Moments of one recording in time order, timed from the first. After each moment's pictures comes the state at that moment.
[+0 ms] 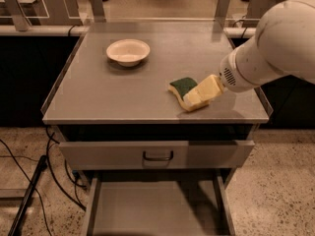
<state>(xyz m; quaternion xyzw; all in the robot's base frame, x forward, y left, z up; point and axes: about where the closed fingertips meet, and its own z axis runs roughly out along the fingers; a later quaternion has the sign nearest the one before) 0.551 -0.163 0.899 -0.26 0.91 -0.01 0.33</state>
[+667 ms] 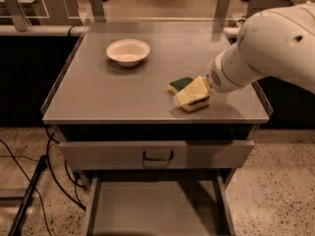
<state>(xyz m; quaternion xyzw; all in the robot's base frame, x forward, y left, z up) 0.572 -0.143 0.876 -0.26 0.91 0.01 0.33</state>
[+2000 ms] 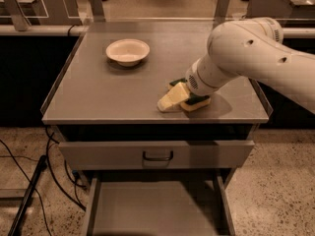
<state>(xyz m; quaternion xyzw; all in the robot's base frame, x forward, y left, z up) 0.607 -0.102 0.820 -0.27 0.92 0.05 0.28</state>
